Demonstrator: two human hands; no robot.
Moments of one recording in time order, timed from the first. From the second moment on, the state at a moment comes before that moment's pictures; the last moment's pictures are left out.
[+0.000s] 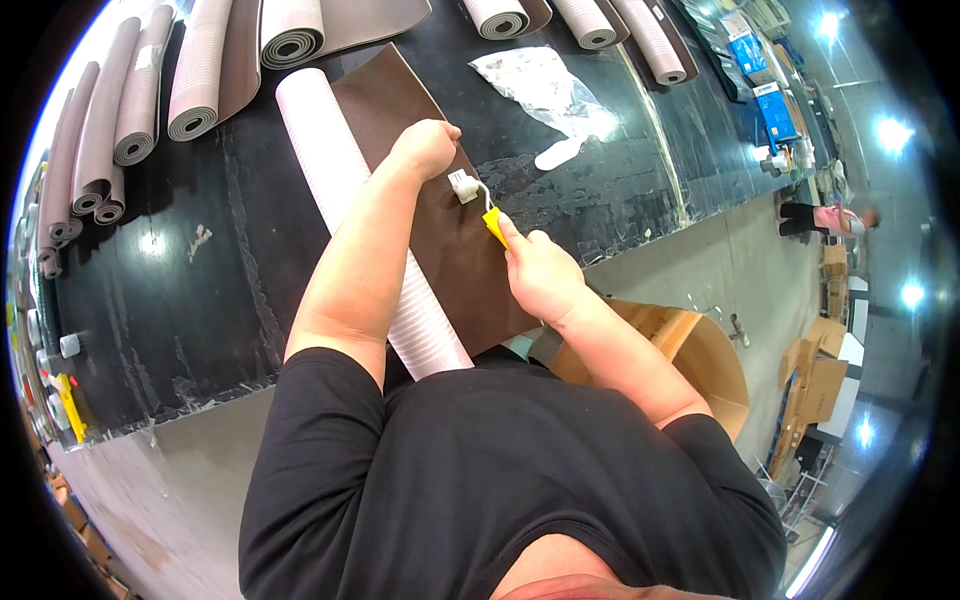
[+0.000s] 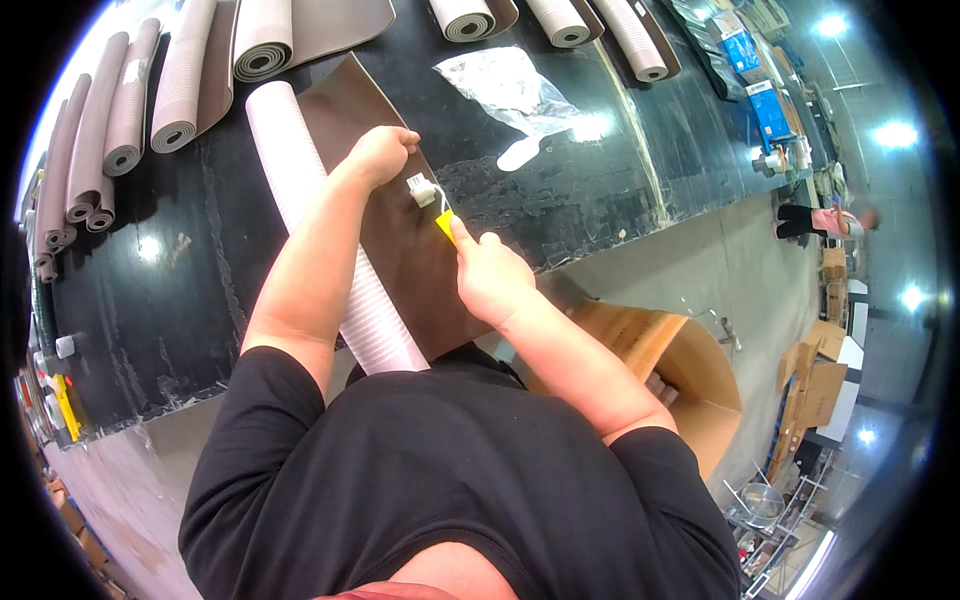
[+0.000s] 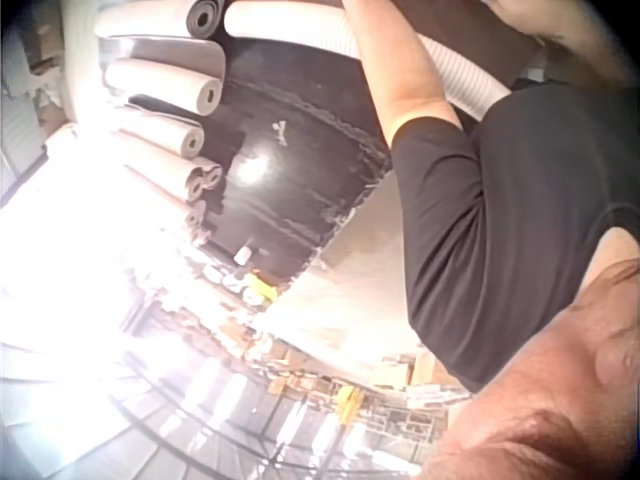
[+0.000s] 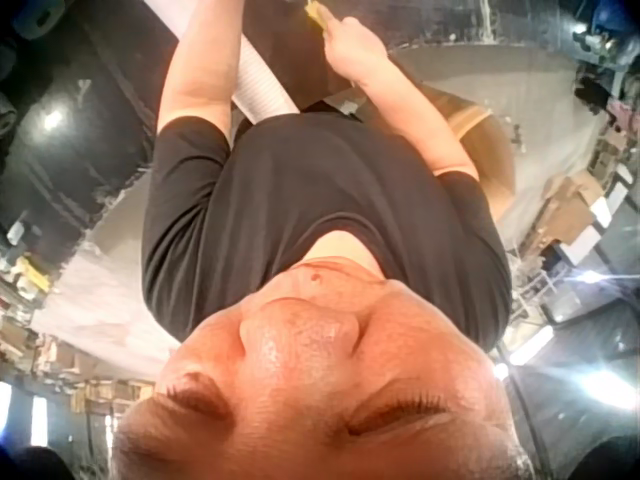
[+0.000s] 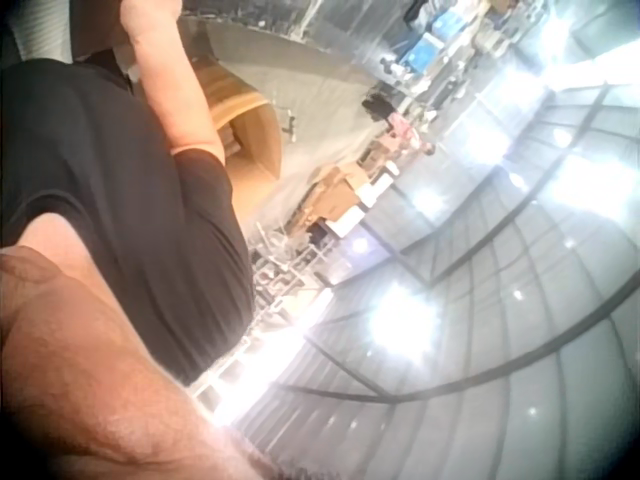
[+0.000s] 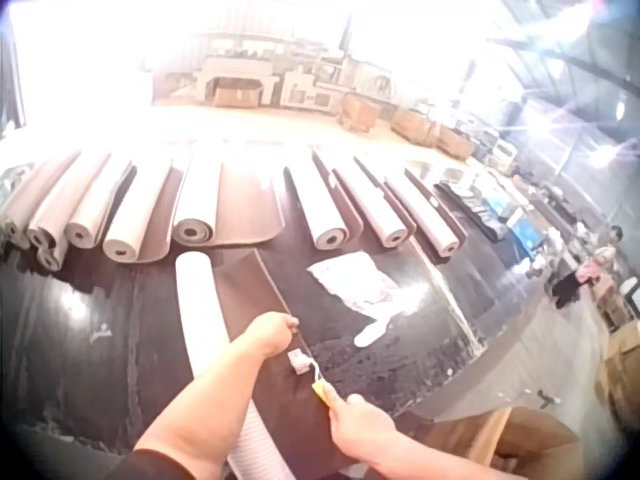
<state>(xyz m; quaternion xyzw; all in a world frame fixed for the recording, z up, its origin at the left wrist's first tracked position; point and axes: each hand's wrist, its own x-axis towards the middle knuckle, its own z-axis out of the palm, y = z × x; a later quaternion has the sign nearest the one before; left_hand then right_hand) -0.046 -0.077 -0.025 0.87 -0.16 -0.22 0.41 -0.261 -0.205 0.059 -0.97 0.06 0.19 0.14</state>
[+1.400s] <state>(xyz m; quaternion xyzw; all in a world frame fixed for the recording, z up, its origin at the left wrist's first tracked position) -0.042 -0.078 -0.030 0.85 -0.12 -0.24 0.45 -0.250 -0.201 0.045 -0.97 0.05 0.16 0.16</state>
